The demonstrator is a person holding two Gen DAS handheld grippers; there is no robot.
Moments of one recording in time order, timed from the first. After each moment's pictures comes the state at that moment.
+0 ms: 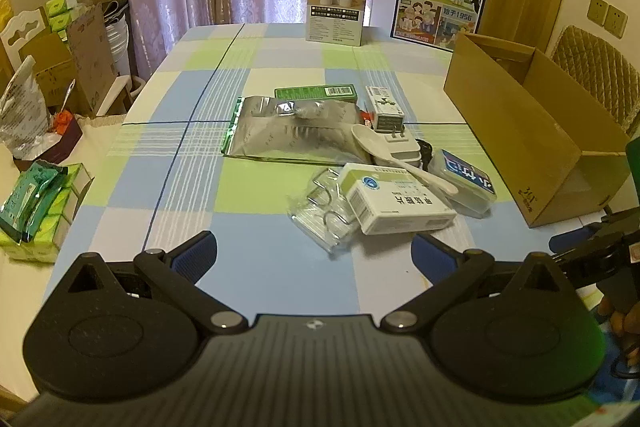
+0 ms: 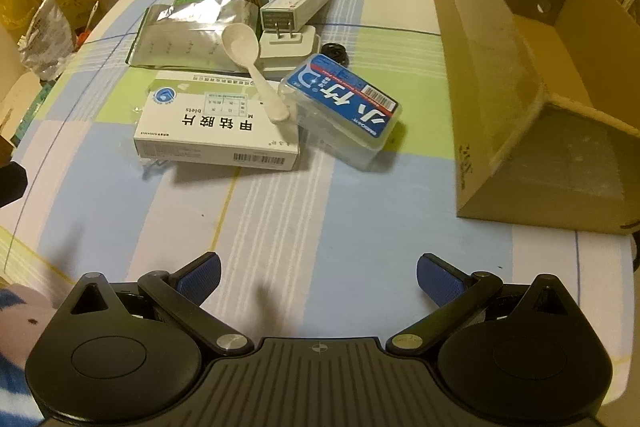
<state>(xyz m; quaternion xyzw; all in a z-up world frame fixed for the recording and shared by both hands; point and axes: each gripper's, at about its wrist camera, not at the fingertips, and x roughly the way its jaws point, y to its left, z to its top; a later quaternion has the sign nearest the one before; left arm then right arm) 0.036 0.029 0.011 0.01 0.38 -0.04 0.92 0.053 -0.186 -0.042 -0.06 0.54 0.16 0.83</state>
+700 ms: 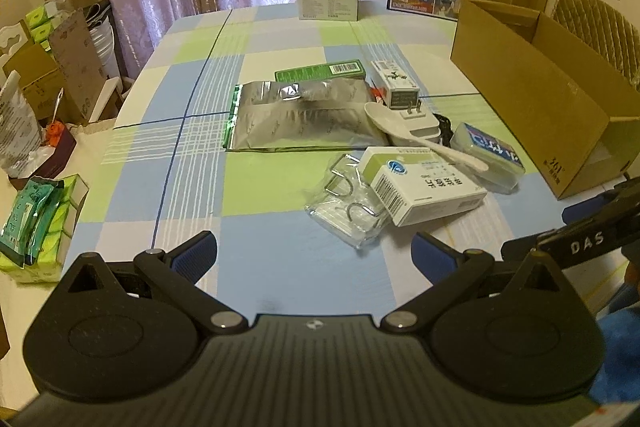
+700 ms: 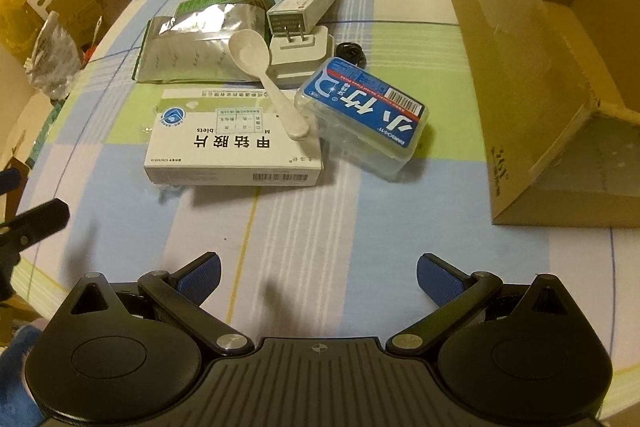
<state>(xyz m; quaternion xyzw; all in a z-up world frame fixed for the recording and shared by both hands) 0.064 0.041 -0.012 0.05 0.41 -0.06 0.91 0.071 -0.178 -0.049 -0.01 0.55 0.18 0.82</state>
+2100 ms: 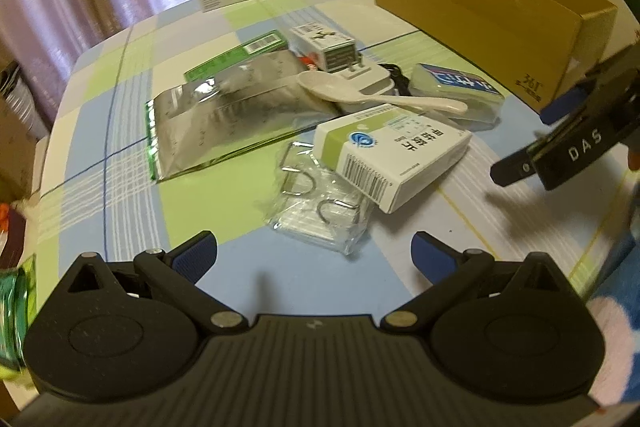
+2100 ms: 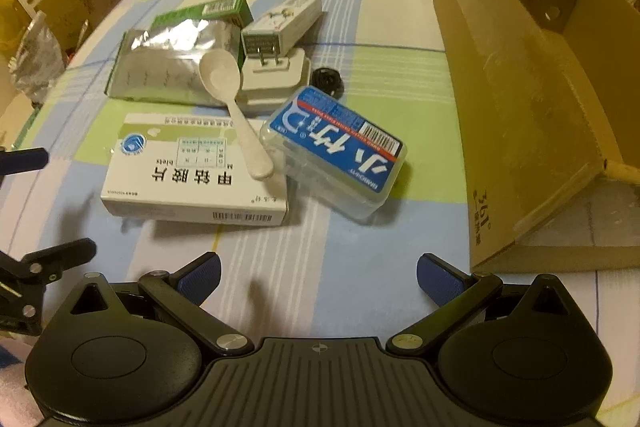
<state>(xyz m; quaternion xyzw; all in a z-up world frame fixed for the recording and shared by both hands) 0.109 0.023 -0.053 0.17 0.41 -0.20 0.88 0.091 -0.182 -0.055 -0.04 0.52 0.16 0.84</state>
